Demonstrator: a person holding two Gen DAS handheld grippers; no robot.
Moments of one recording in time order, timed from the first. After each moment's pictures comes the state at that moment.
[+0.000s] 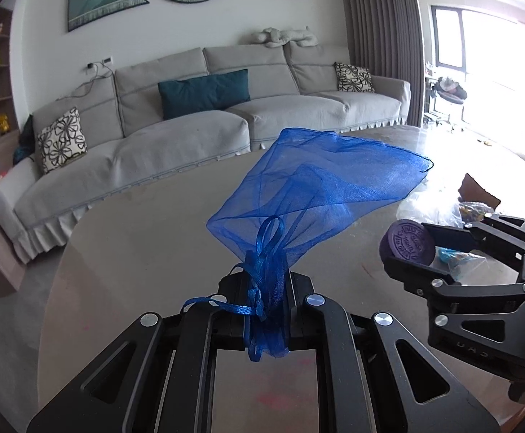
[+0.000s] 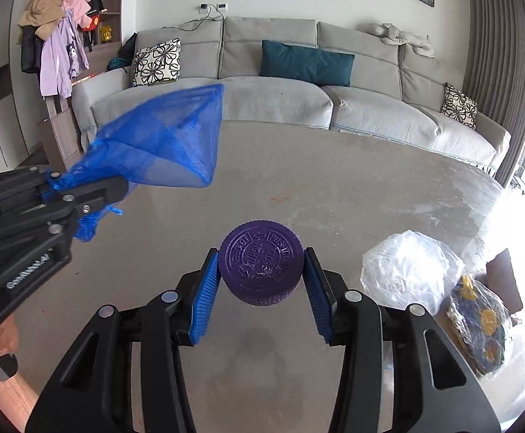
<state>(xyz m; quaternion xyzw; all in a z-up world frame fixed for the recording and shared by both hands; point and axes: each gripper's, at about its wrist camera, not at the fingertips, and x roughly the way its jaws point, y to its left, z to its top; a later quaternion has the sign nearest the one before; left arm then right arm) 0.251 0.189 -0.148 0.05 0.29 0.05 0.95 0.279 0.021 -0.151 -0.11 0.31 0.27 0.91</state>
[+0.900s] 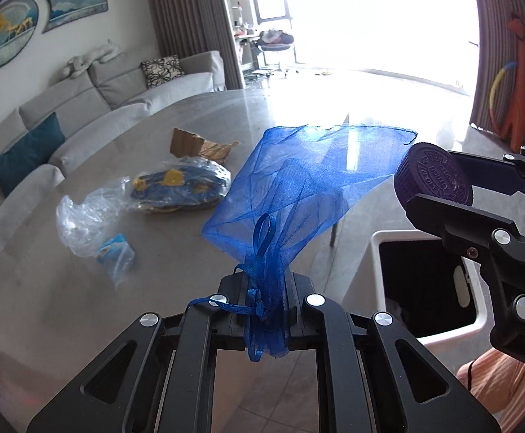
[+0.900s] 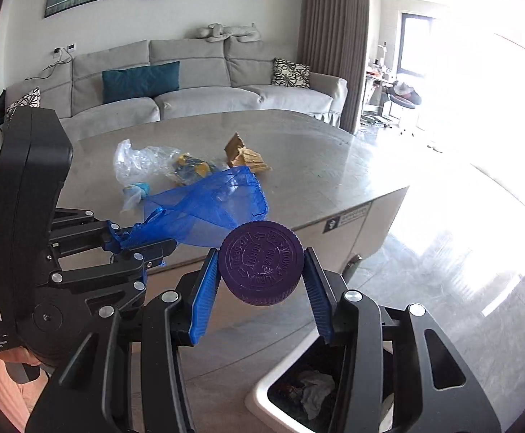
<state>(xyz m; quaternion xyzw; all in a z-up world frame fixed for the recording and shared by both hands) 0.182 -0.124 -0.205 0.19 0.32 -0.26 0.89 0.127 -0.253 -0.172 -0.02 0.30 -0.03 0.95</state>
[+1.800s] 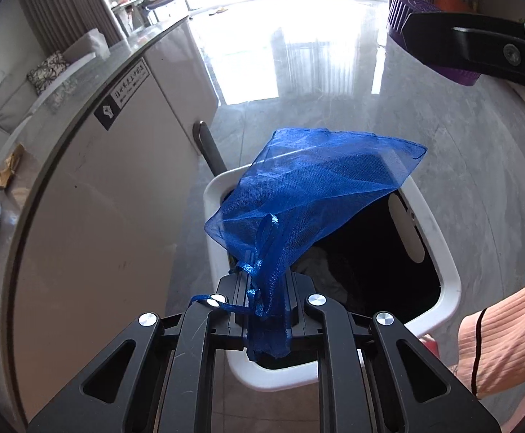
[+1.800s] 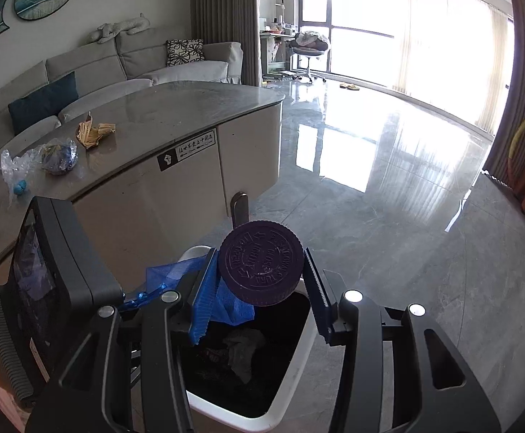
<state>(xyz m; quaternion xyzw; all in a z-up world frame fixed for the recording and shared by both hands) 0.134 -0.293 -0.323 0.32 0.41 -0.38 0.77 0.076 -0.403 -0.243 0.07 0.33 -0.19 0.92</state>
